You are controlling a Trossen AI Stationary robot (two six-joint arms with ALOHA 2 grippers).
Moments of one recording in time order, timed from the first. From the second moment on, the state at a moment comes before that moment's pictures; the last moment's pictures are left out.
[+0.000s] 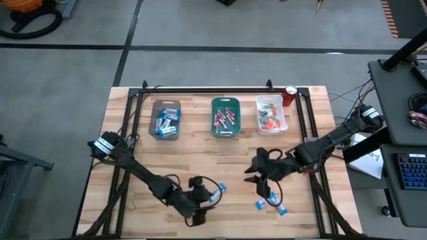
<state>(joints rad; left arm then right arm) -0.63 1.90 1.02 0.19 -0.46 -0.62 0.47 1.32 0.91 -0.30 0.24 0.59</state>
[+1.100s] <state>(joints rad) -0.62 2.04 1.09 -0.05 -0.65 -0.84 0.54 1.33 0.91 -0.31 0.32 0.54</state>
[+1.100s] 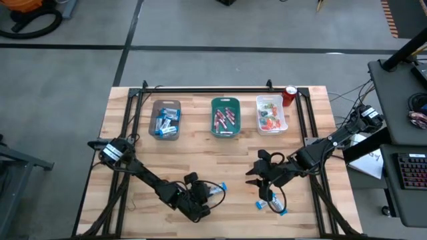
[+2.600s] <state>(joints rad) 0.04 0.99 0.59 -0.82 -0.81 -1.01 0.39 1.33 0.86 -0.31 0.65 0.46</state>
